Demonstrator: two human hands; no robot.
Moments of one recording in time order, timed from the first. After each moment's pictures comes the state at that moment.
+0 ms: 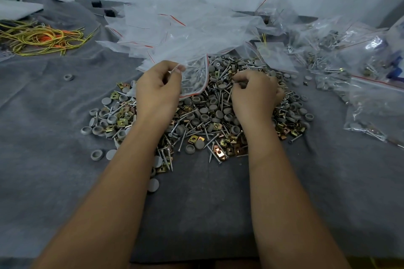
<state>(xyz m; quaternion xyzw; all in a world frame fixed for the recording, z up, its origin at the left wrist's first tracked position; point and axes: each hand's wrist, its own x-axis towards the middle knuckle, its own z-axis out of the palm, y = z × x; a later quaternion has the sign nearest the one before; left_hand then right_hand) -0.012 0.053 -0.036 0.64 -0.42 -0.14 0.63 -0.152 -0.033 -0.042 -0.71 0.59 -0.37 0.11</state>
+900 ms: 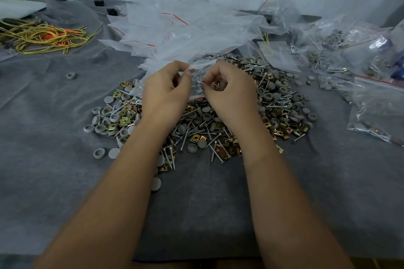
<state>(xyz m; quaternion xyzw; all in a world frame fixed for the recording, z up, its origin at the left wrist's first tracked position) -0.007 0.046 -0.045 0.66 -0.48 -0.09 0.57 -0.134 -0.008 -0.038 -0.78 0.35 -0.45 0.24</state>
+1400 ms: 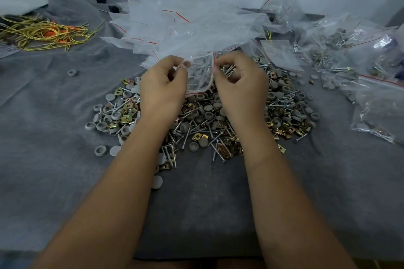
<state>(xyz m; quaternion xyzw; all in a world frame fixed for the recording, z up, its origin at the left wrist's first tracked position) -0.006 0.047 -0.042 0.66 -0.43 -0.08 0.61 -0.132 -0.006 -0.034 -0.73 0.36 -0.55 0.20</state>
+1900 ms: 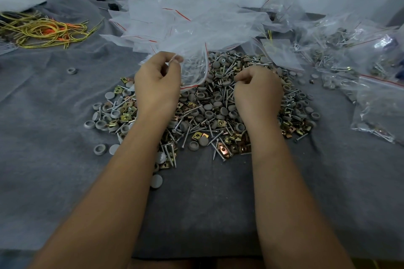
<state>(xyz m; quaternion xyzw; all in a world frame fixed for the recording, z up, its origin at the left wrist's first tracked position) -0.006 0.049 -0.037 0.64 -0.39 -0.09 0.65 -0.150 -0.025 -0.036 -0.71 0.56 -0.39 0.16</state>
